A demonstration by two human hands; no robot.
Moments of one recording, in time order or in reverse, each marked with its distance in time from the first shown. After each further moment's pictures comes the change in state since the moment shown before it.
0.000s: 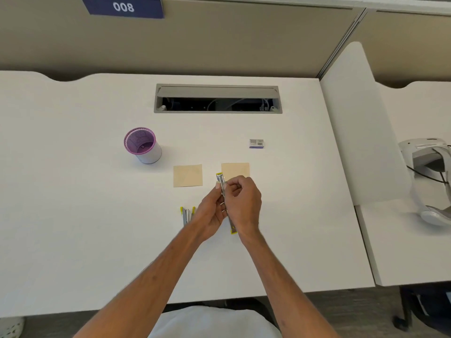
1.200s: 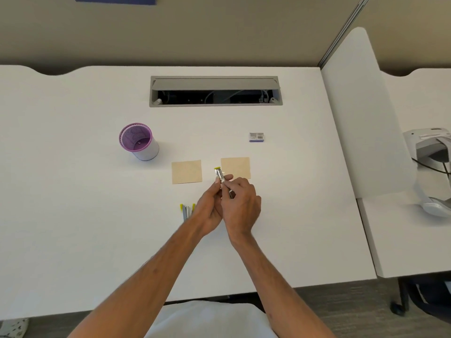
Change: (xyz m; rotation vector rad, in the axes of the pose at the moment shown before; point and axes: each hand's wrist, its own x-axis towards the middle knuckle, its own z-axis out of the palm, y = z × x) left_hand 0.011 0.007 -0.003 -0.118 0.019 -0.090; right_hand -0.011 0.021 0.032 -0.379 0.205 -0.094
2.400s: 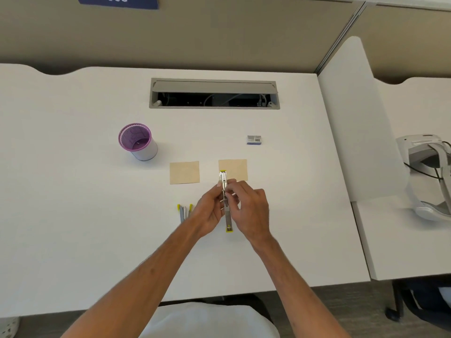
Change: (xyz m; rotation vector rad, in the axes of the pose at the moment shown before) left_hand 0.003 -0.008 -0.004 0.127 -0.039 0.036; right_hand 0.014 0.038 -0.041 -0.012 -0.139 -0.477
